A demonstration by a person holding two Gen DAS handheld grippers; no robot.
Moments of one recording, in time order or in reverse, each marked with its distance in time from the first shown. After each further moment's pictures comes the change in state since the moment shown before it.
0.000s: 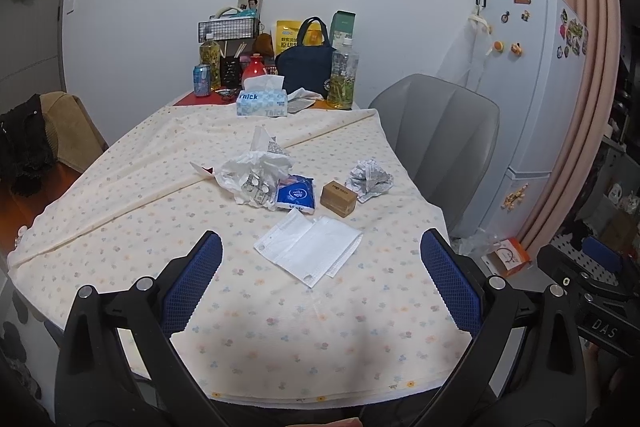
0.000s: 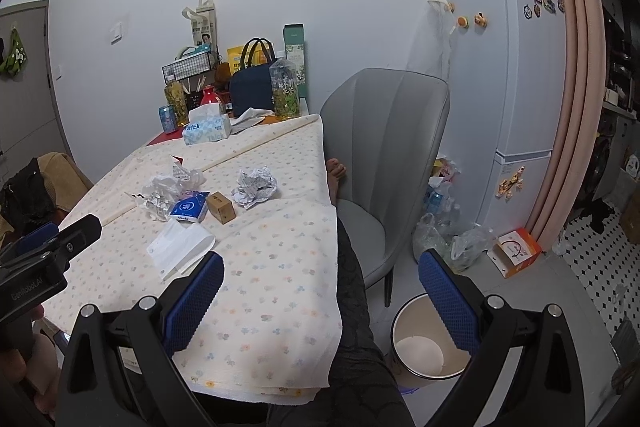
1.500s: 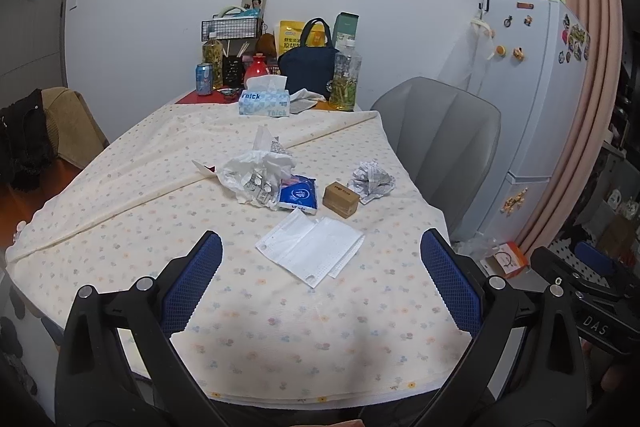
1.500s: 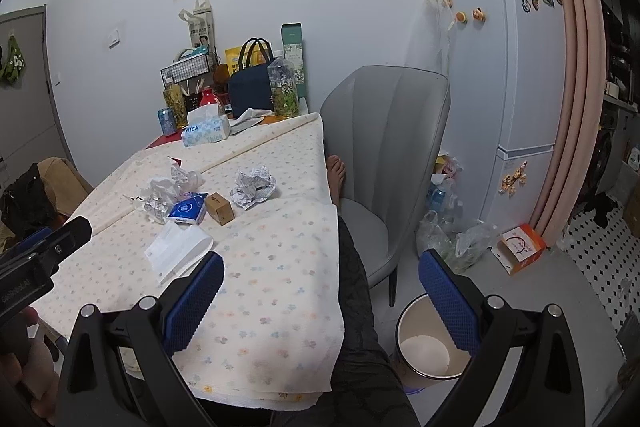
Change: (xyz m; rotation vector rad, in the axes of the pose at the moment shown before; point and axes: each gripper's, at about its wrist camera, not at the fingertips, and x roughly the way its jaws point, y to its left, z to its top) left arm 0.001 0.012 -0.003 -0.025 -0.003 -0.004; right arm 0.015 0.004 -0.007 0.015 -0.007 0.012
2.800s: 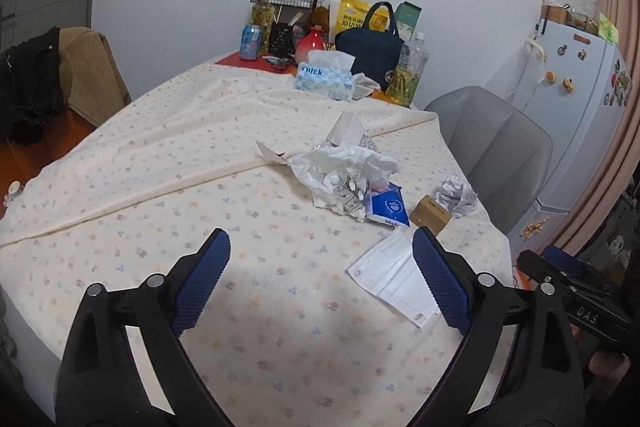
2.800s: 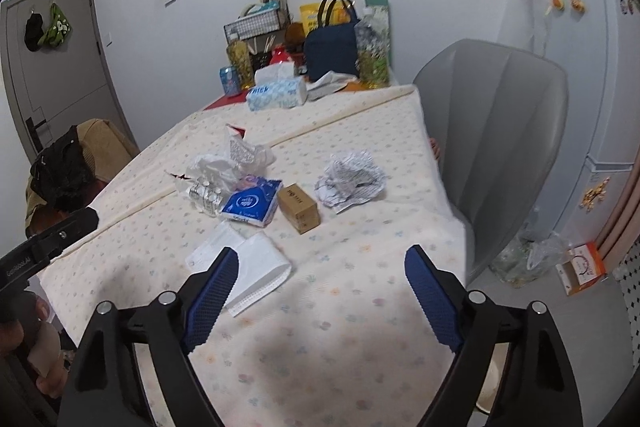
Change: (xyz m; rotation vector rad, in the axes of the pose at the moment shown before) left arm 0.074 0.111 0.013 -0.161 0.079 0.041; right arm 0.121 0.079 0.025 -0.103 0.163 0.269
